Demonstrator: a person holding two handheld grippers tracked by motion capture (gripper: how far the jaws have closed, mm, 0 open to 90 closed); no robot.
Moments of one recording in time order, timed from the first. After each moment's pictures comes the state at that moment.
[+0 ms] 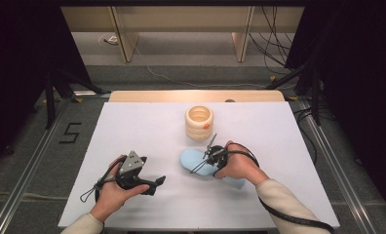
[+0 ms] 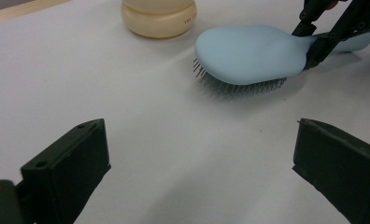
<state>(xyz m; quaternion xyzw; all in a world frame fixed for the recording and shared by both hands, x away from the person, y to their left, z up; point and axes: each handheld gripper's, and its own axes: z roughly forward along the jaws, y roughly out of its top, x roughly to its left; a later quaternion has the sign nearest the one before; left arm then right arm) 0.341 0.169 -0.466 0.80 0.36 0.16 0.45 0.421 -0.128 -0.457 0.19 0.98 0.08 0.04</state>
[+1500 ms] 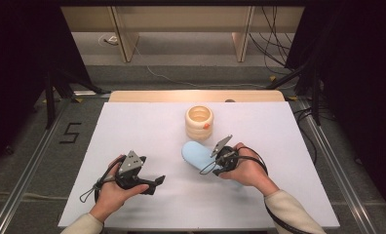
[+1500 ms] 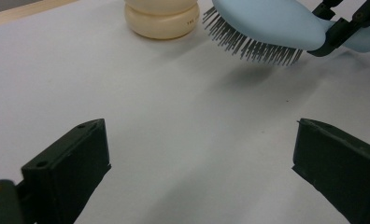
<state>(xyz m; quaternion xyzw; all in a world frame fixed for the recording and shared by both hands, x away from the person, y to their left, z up) 0.341 0.171 -0.465 0.80 0.36 0.16 0.45 0.401 -0.149 -0.444 0.23 0.95 0.19 0.07</state>
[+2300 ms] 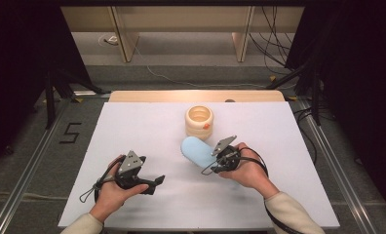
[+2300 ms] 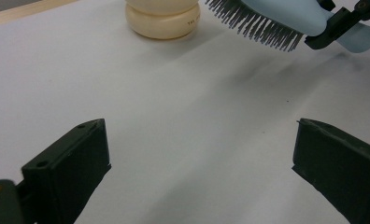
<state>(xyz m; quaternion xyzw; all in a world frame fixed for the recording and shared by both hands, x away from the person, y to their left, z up) 0.341 0.171 -0.465 0.80 0.36 0.16 0.45 0.398 -0.152 -0.441 0.23 0.94 0.24 0.10</state>
